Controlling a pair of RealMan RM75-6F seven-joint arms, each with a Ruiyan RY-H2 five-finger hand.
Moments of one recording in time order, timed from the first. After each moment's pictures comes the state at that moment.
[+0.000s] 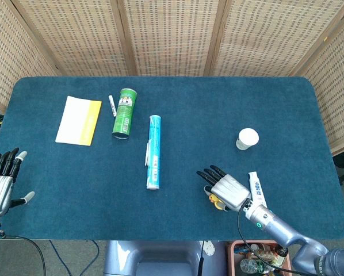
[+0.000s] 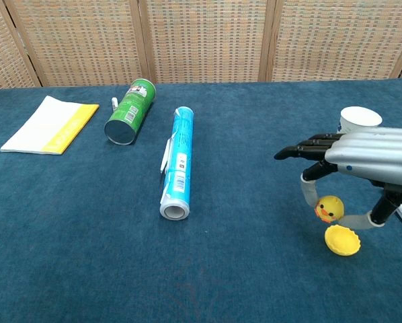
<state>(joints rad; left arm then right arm) -0.14 -1.18 -0.07 -1.55 1.46 1.46 0.12 0.68 -1.29 -0.08 -1.61 -1.60 0.97 -0.21</state>
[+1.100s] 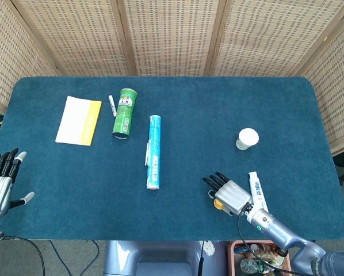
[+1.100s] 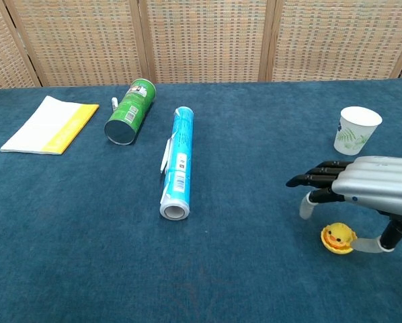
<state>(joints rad) -0.14 -1.17 -0.06 -1.56 1.46 1.46 0.11 0.64 -1.34 -0.09 -1.53 -1.59 0.92 -0.26</state>
